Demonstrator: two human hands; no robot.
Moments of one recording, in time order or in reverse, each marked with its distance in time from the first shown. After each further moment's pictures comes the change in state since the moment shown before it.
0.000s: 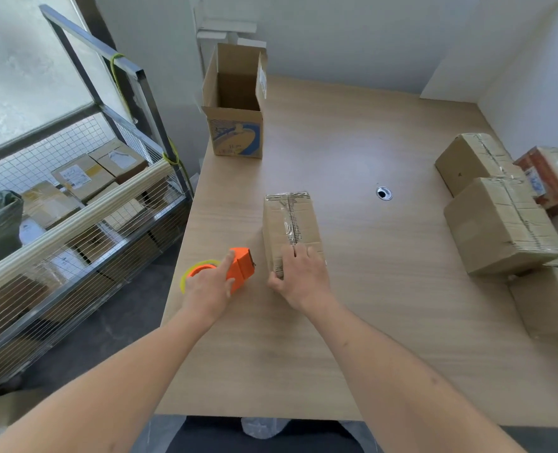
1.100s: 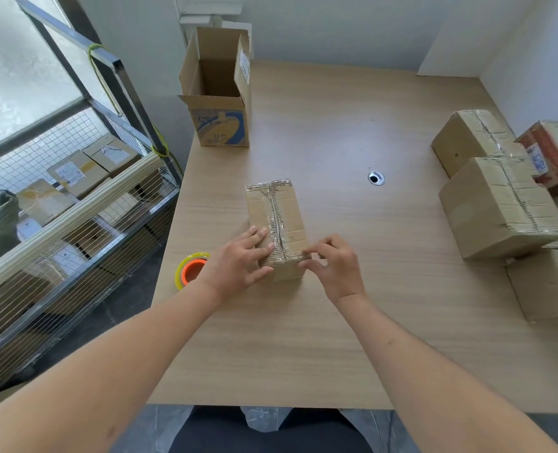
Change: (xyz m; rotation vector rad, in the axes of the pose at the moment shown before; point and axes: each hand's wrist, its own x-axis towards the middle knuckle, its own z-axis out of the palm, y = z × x) left_hand 0.020 0.071 -0.002 -0.083 0.205 0.699; right_hand -0.023 0.107 0.006 0.653 0.330 -0.020
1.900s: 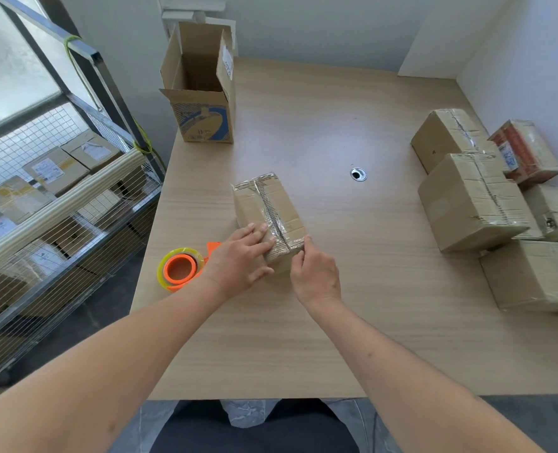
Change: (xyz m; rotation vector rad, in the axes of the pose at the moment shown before) left_hand 0.011 0.038 0.008 0.106 -0.043 -0.005; right_hand -0.021 -0.044 -0.006 -0.322 -0.076 0.348
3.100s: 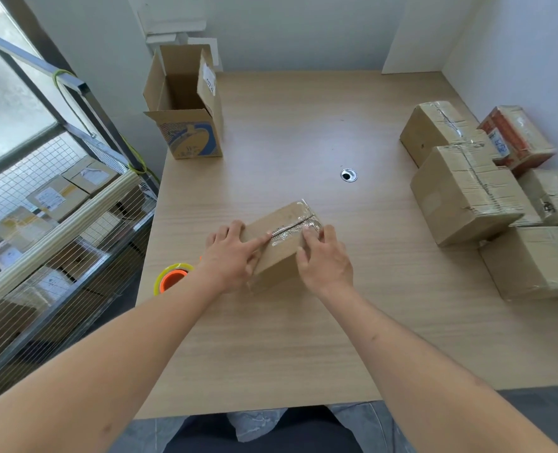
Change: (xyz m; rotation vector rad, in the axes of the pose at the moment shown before) left_hand 0.036 0.012 -0.020 0.144 -0.247 -0.256; right_hand 0.027 0.028 -0.029 -0.119 -0.078 0.008
